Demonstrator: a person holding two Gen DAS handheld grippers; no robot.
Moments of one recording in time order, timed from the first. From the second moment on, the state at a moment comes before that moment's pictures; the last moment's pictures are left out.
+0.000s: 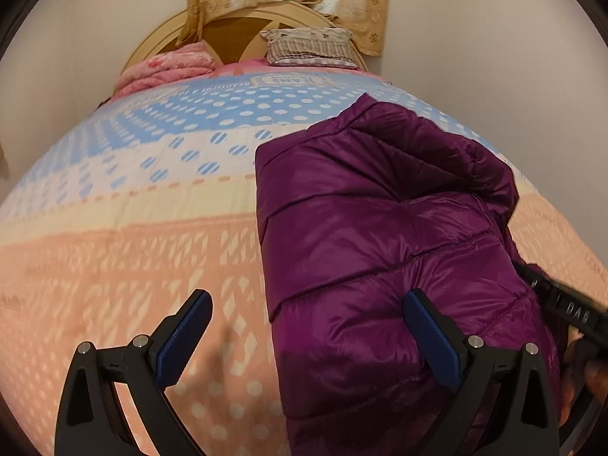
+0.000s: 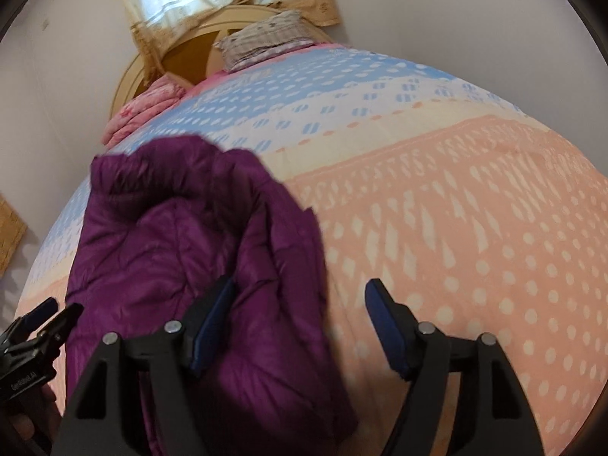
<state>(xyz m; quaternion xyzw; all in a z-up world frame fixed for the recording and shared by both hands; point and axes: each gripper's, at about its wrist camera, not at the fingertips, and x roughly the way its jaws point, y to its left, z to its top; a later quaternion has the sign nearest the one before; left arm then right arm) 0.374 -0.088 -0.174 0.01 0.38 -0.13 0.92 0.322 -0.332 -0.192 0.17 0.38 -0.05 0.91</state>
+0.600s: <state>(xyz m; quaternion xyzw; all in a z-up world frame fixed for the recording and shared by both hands) 0.354 -0.130 -0.172 0.06 0.35 -0.19 0.91 0.329 -0.322 -0.198 0.18 0.38 0.03 0.91</state>
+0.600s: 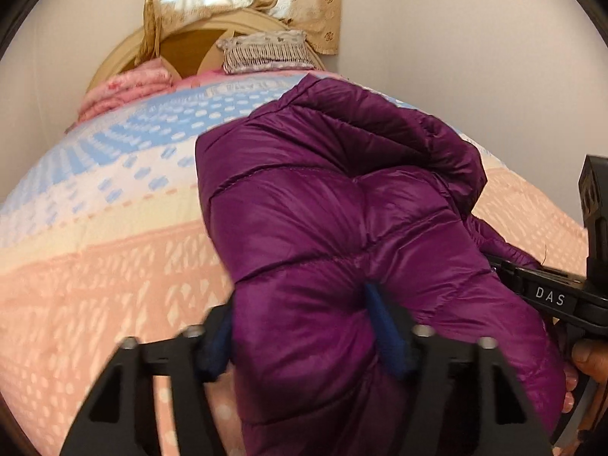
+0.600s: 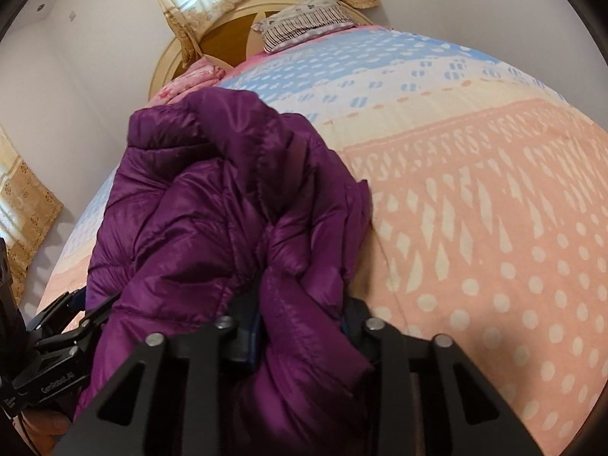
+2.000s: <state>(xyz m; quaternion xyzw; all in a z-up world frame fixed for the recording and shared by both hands) 0.235 -0.015 -0.095 0.06 0.28 -0.09 0.95 0.274 -0.228 -0.145 0.13 0.32 0.15 0.93</state>
